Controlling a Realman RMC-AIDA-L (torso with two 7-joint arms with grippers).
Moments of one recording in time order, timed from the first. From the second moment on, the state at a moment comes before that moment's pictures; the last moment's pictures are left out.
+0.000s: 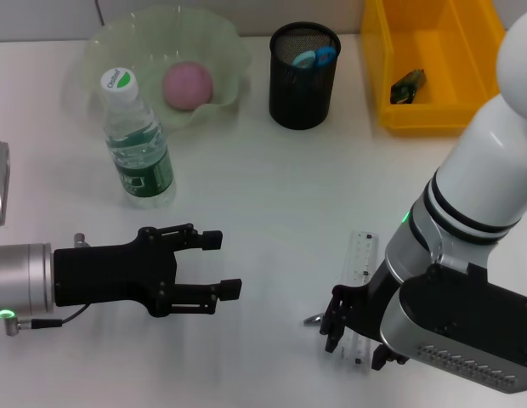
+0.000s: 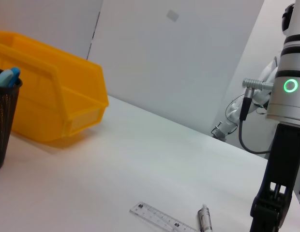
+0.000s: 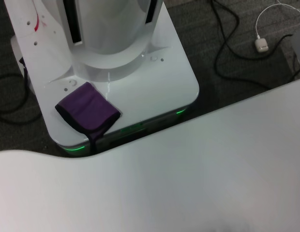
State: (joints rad) left arm -0.46 -2.00 1.04 0.39 1.73 1.57 -1.19; right arm 0.67 2.09 -1.88 -1.33 -2.41 -1.63 1.04
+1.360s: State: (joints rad) left arm -0.46 -2.00 1.04 0.39 1.72 1.57 -1.20; right arm 0.70 2.08 -1.59 -1.50 -2.39 -1.84 1.22
